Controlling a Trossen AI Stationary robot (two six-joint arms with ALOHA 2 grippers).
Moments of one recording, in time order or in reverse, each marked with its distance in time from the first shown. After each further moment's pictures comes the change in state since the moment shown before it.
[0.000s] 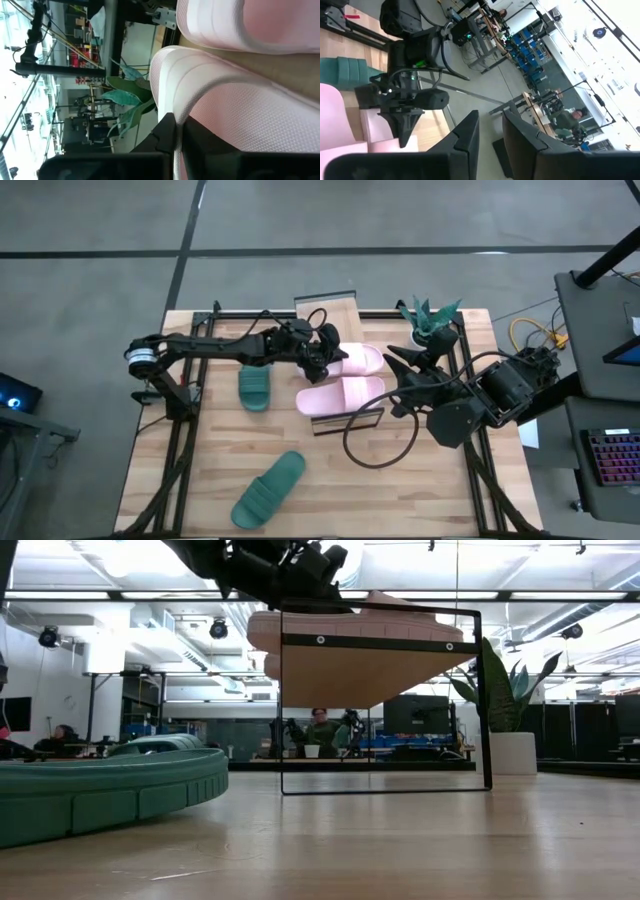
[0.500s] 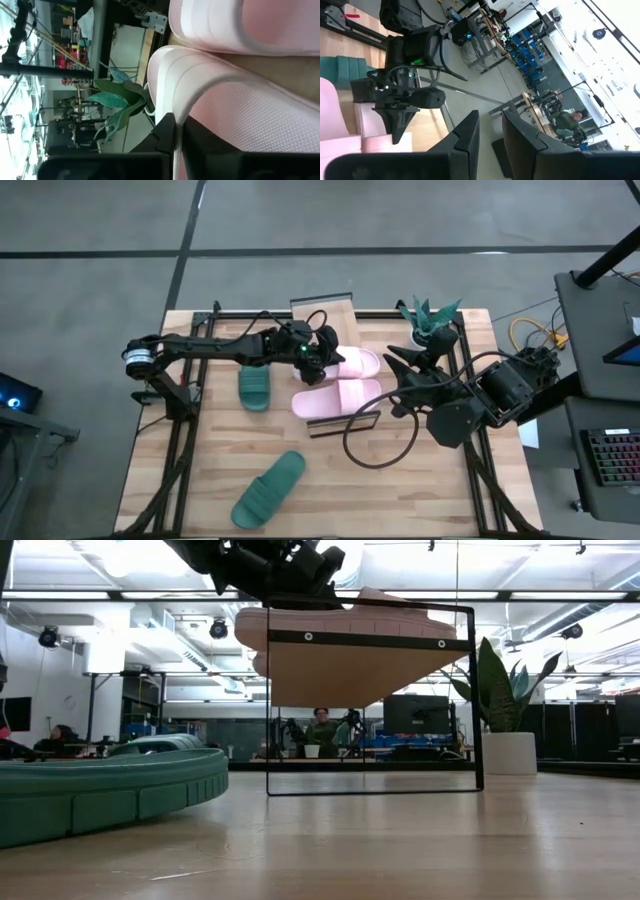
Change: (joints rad) left arm -0.015 -0.024 0.002 -0.075 0.019 -0.042; right arm 0.000 0.000 0.000 0.000 0.001 -0.008
